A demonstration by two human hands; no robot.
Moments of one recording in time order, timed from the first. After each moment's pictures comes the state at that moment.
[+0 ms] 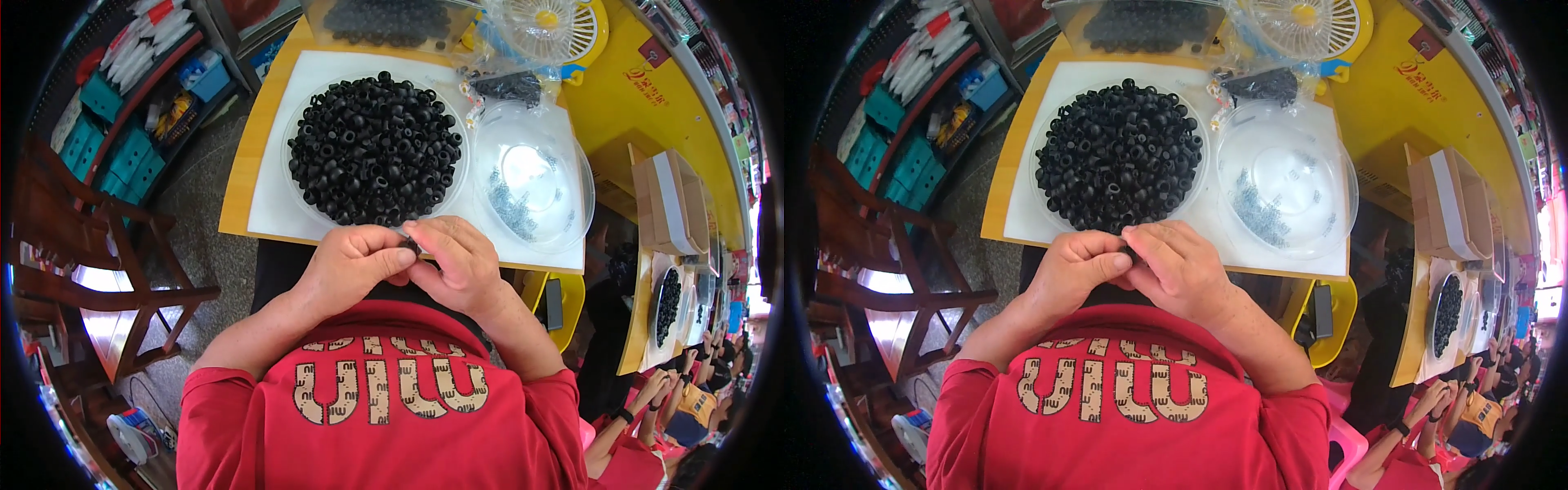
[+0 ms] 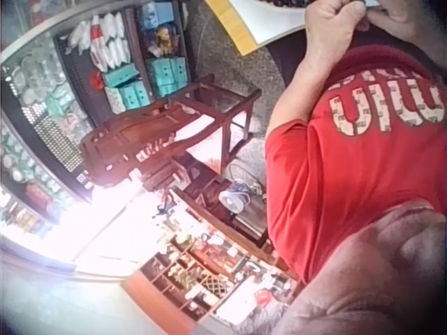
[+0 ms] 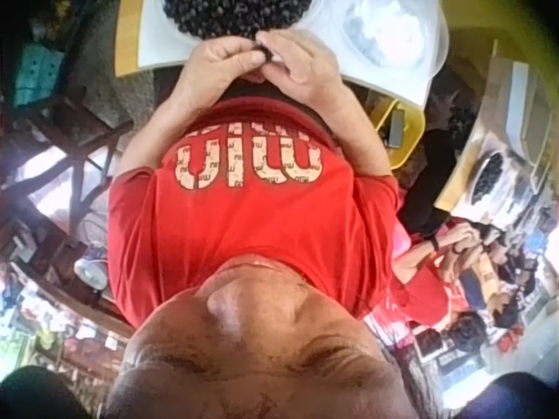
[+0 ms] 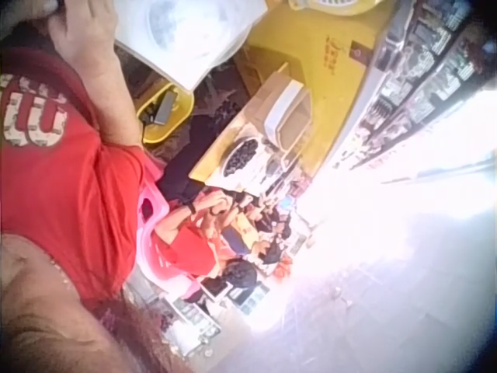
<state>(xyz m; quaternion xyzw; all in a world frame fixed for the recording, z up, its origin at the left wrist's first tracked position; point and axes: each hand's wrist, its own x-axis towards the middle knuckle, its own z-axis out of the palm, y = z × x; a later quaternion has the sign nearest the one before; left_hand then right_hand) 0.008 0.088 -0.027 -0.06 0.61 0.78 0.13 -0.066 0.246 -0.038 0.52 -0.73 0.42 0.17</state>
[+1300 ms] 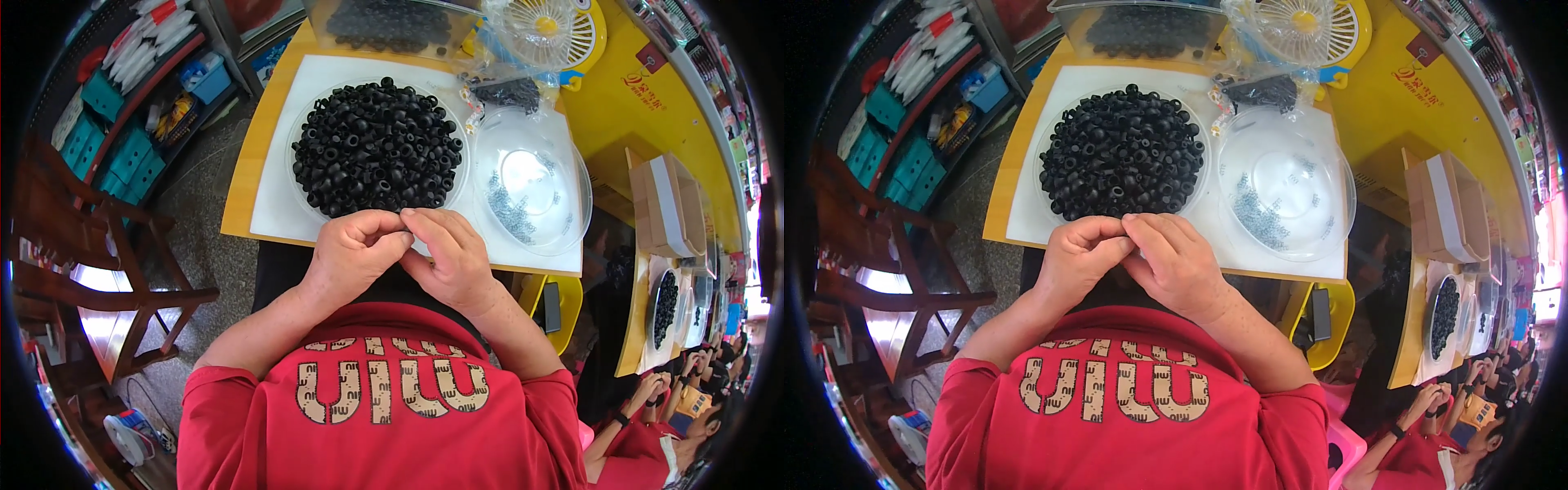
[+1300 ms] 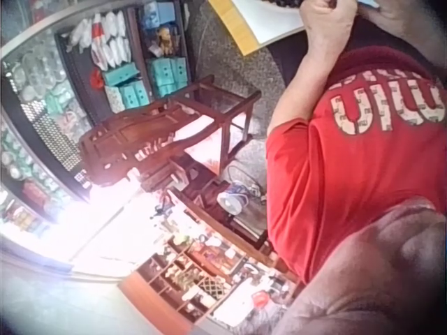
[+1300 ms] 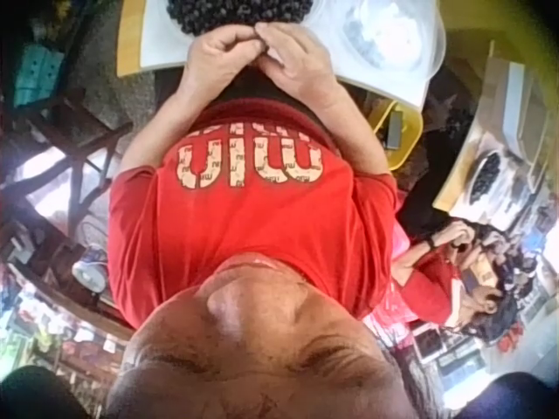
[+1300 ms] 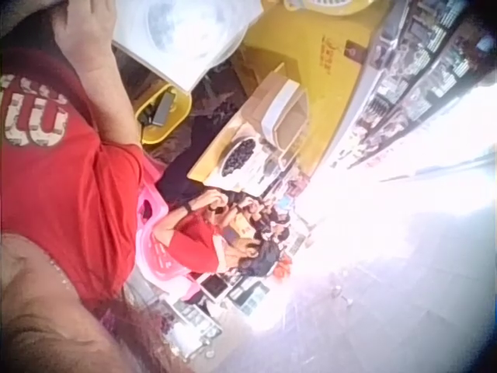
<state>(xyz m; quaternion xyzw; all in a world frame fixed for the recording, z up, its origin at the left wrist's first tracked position) -0.002 0.092 -0.030 -0.08 0.70 0.71 -0.02 -0.067 0.234 -0.041 0.49 -0.74 0.40 0.20</state>
